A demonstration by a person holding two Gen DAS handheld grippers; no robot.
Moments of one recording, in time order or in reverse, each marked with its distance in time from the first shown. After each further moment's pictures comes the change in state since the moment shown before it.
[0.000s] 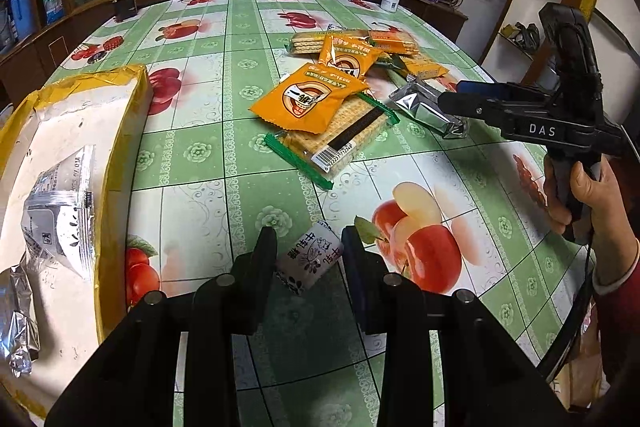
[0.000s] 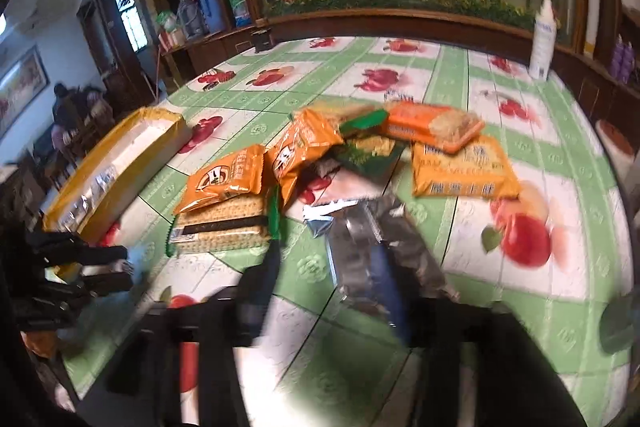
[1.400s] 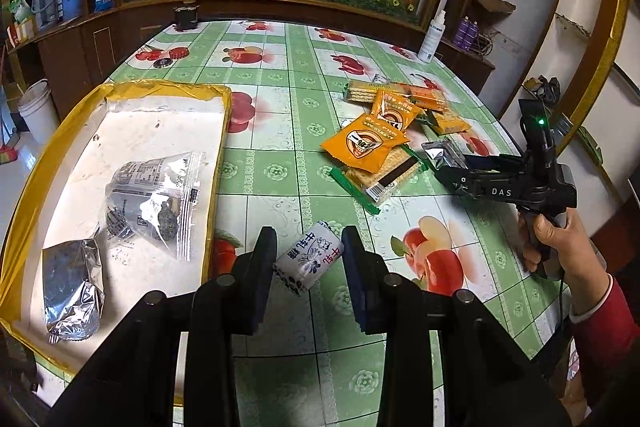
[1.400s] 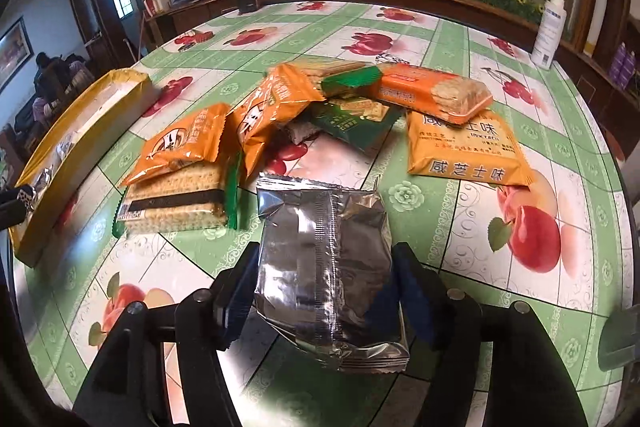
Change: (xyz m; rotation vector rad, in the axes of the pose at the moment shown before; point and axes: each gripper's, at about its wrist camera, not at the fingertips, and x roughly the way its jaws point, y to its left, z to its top) left arm -0.054 0.038 -0.005 -0.138 -0.109 0.054; right arm 0.040 -0.008 -0.008 0.010 0.112 -0.045
